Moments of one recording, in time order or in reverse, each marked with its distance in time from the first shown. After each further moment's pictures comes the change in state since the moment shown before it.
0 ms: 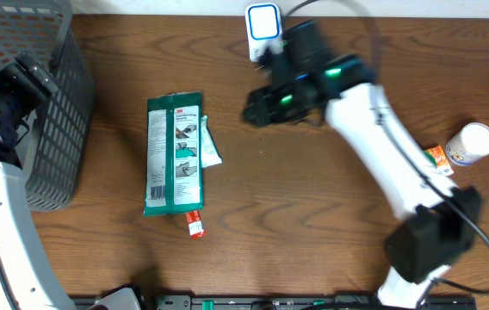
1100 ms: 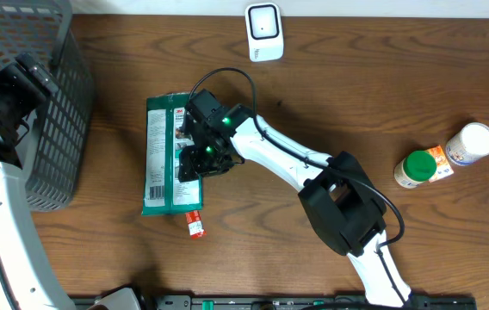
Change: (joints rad) left arm 0.000 0.000 0.000 0.000 0.000 0.000; right arm 0.278 0.364 0.000 0.208 -0.125 0.203
